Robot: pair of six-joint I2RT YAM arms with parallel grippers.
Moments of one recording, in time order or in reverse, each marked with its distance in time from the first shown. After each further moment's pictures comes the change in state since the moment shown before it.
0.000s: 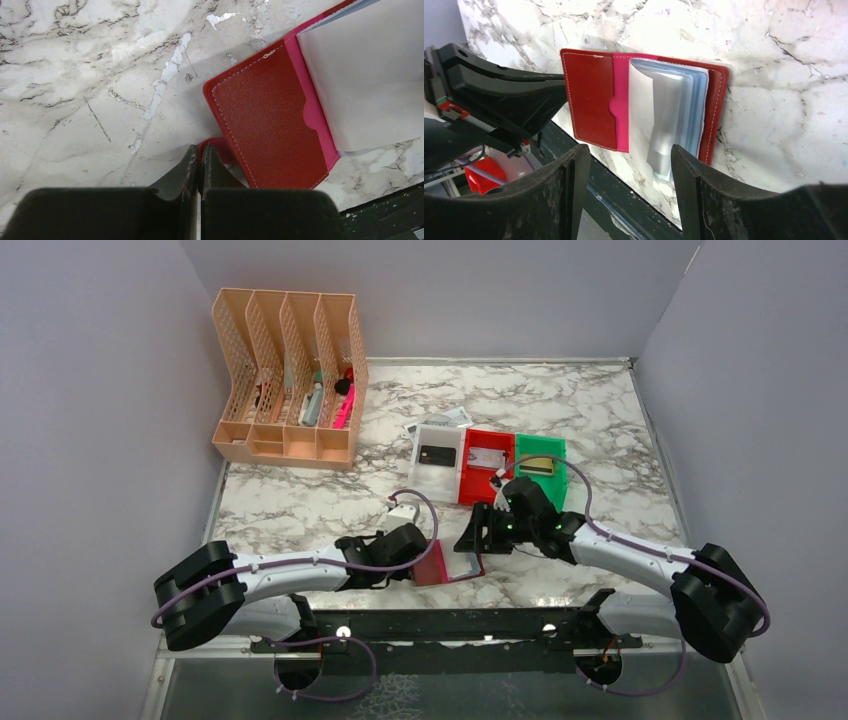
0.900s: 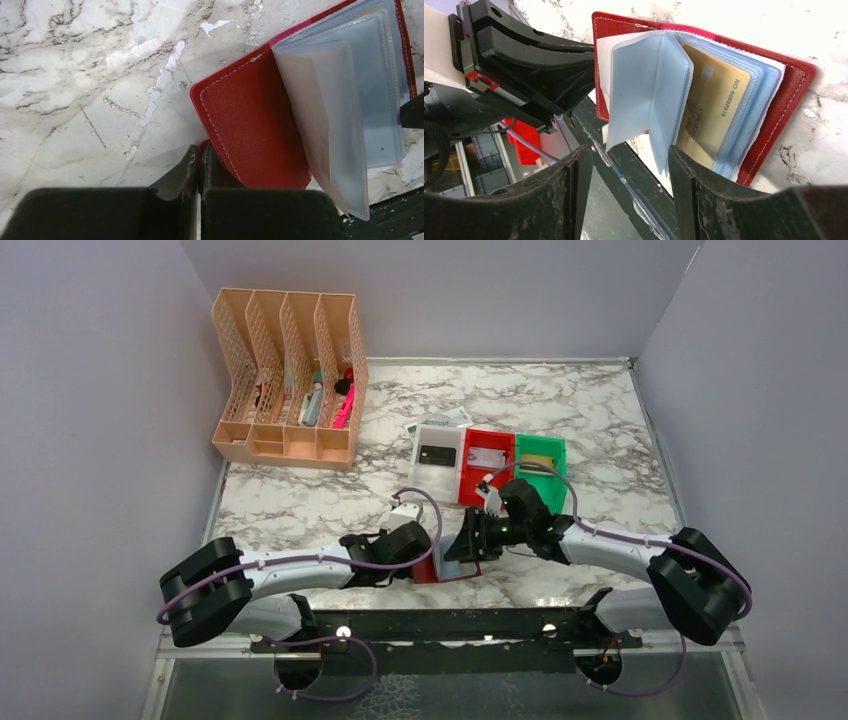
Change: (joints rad) left arm 0.000 0.035 0.024 0.004 0.000 0.006; right arm -0.001 0.100 -0.048 0.206 -0.233 0.037
